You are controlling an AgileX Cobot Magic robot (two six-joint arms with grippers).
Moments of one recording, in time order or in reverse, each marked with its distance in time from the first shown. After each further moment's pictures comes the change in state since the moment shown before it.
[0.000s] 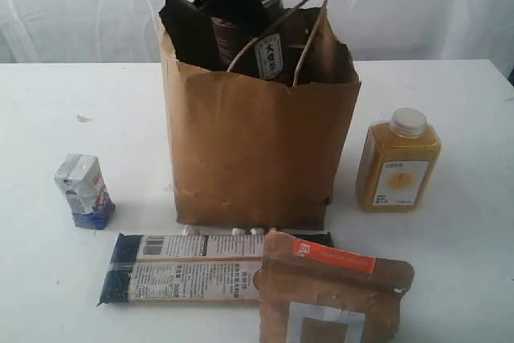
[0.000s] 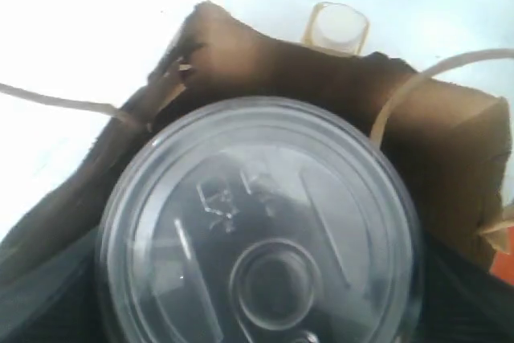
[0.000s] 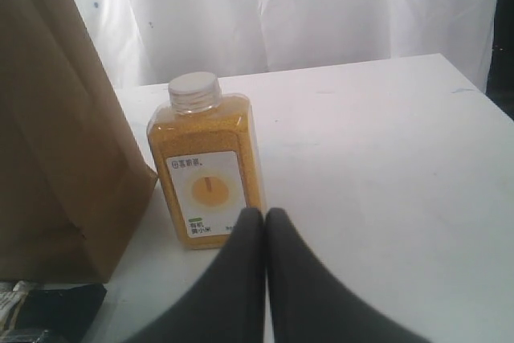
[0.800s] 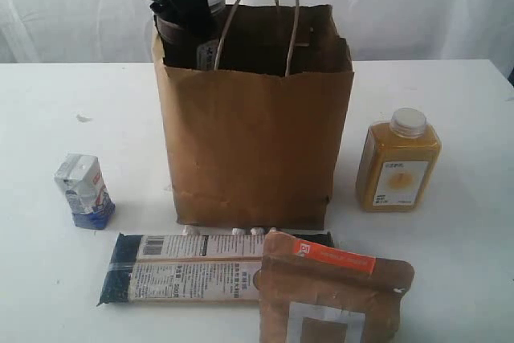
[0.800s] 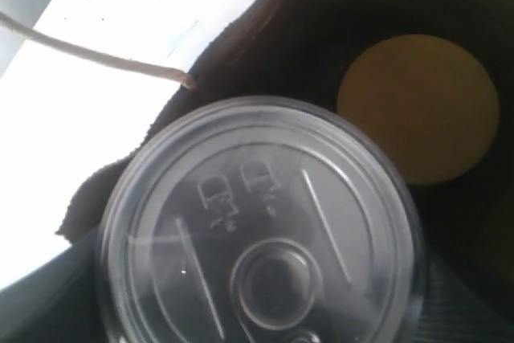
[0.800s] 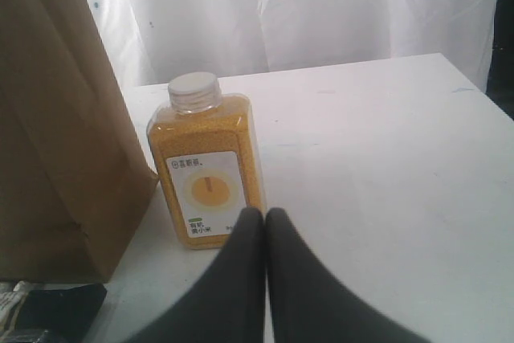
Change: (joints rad) left arm 0.000 0.000 -0.035 0.326 0.041 -0.111; right arm 0.000 0.000 0.000 0.000 0.000 0.002
